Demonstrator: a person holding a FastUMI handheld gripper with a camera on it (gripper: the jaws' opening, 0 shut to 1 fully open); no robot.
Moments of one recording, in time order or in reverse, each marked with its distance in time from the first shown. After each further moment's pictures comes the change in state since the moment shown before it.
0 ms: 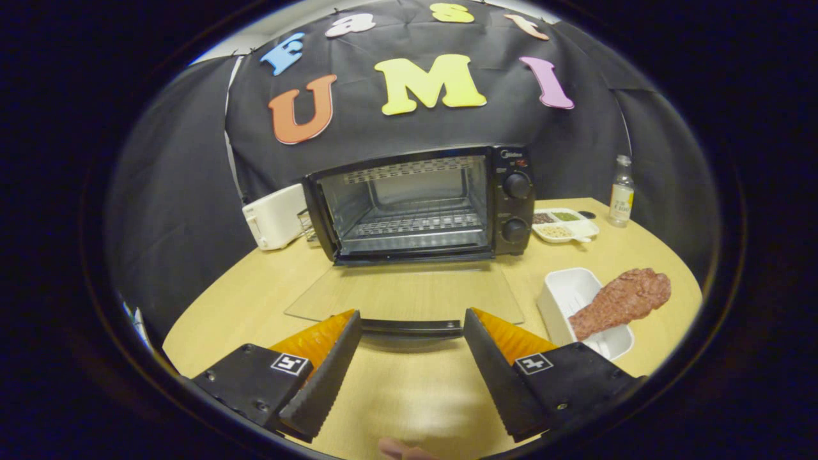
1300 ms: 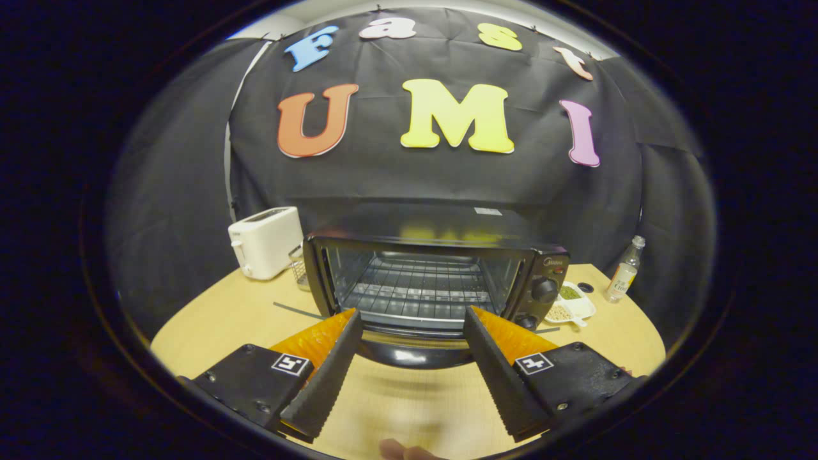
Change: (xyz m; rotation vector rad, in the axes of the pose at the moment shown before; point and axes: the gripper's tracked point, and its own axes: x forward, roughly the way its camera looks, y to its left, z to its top) arm 0.018 0.060 0.040 -0.193 -0.076 -0.062
